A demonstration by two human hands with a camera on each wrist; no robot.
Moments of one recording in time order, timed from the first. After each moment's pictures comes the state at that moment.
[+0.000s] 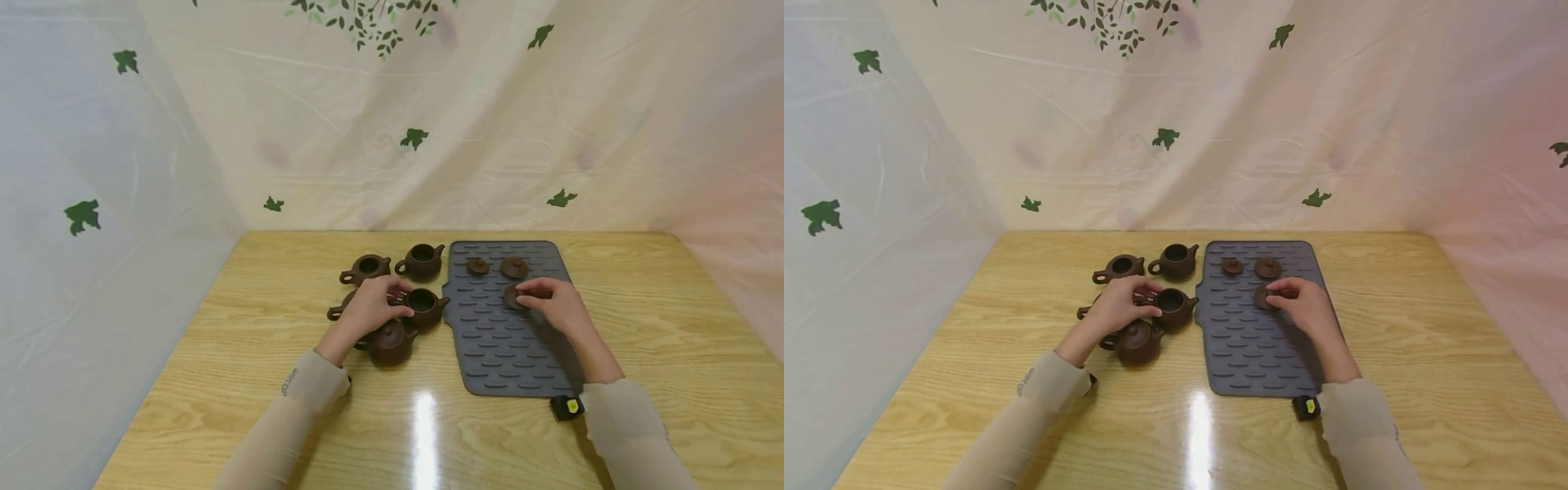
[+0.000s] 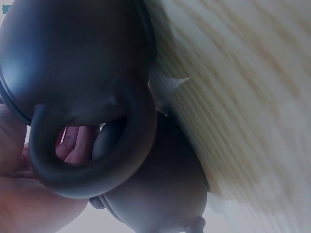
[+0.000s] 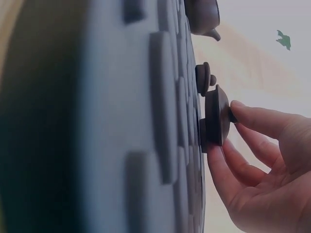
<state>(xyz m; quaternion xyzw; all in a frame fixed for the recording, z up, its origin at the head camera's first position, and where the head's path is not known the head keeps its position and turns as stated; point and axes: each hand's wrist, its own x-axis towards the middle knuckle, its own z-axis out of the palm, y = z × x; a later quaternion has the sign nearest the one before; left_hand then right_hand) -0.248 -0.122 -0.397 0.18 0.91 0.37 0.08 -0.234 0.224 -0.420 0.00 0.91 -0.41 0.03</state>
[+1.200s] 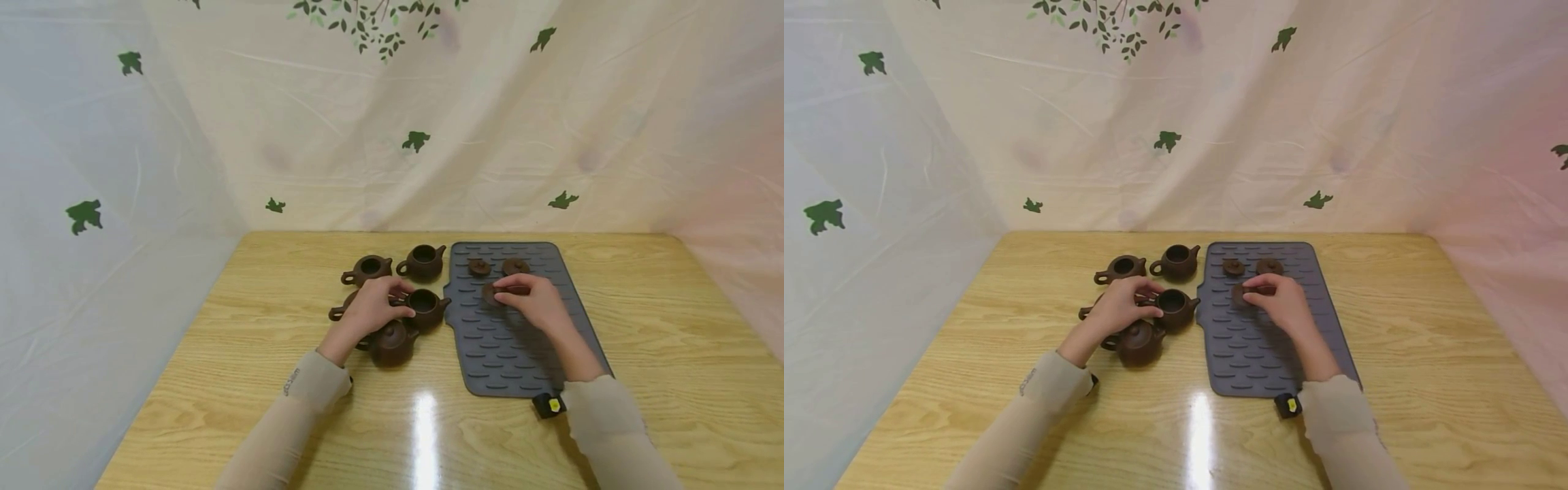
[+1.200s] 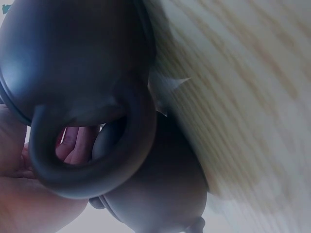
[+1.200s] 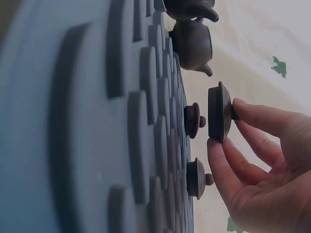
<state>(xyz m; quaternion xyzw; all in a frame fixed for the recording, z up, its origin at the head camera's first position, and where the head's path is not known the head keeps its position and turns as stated) -0.247 -0.122 -0.395 0.18 0.91 0.36 0.09 -0.236 0.187 -0.406 -0.02 0.90 -0.43 0.03</state>
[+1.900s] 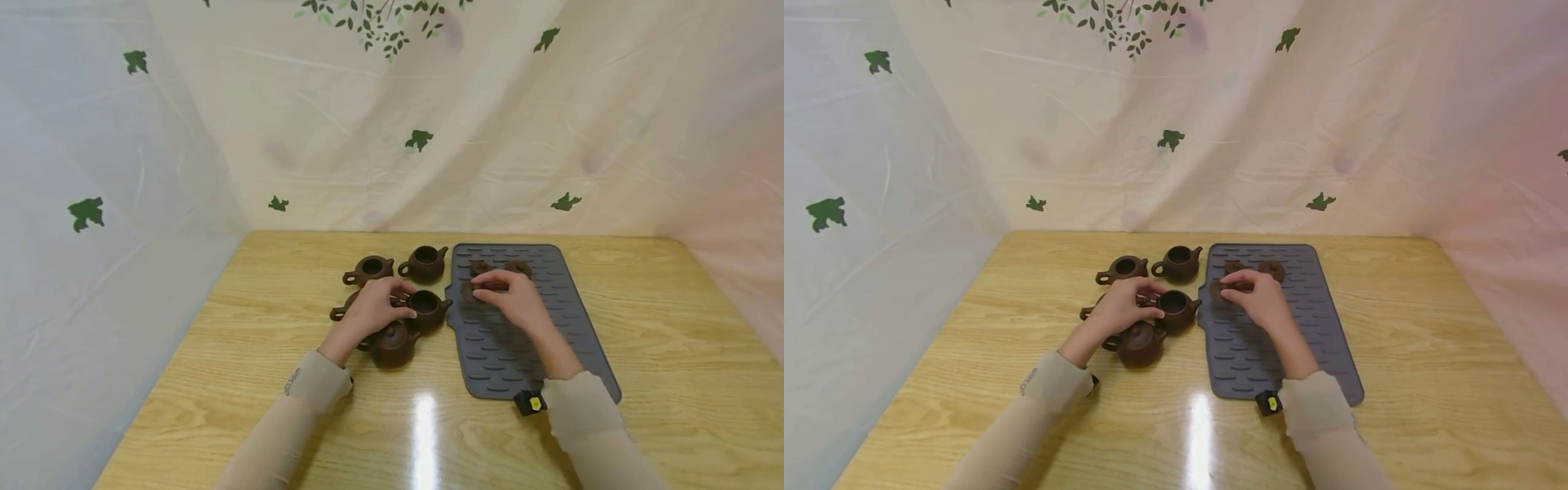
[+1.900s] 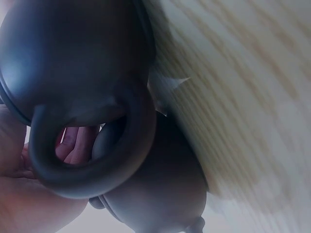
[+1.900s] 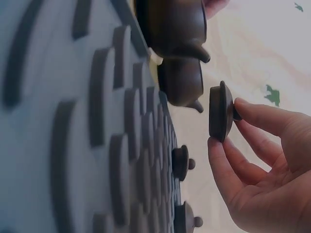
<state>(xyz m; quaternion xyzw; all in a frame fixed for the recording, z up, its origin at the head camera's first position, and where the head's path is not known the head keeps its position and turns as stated) -0.240 -0.118 -0.402 0.17 0.92 0.36 0.07 -0.236 0.156 -0.399 -0.06 0.89 -0.46 0.04</state>
